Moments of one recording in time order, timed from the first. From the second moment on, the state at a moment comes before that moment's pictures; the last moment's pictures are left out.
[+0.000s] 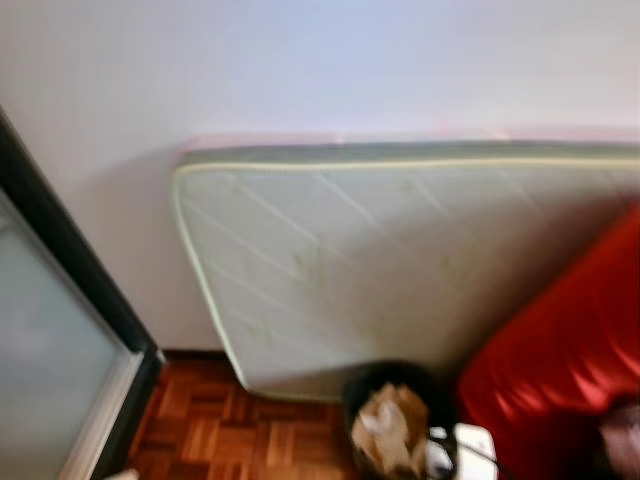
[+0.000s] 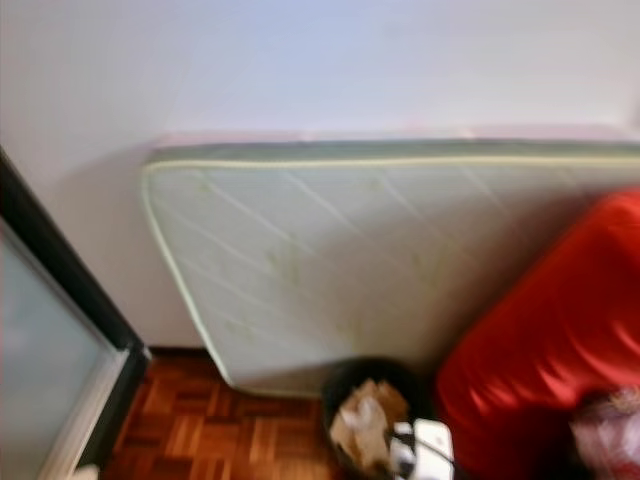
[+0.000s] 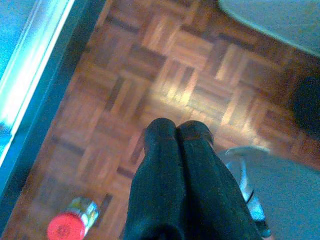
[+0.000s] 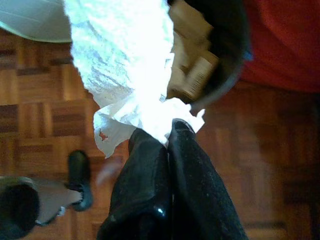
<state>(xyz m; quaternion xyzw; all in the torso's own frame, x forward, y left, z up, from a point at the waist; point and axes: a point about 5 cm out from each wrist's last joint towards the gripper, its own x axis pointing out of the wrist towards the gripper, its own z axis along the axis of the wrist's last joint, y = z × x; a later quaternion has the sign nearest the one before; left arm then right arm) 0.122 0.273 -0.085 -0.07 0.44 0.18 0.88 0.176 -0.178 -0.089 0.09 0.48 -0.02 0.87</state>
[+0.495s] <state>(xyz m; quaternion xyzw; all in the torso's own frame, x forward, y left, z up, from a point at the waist) 0.141 0.273 -0.077 -0.07 0.40 0.17 0.90 0.183 -0.176 -0.086 0.08 0.47 0.00 0.88</state>
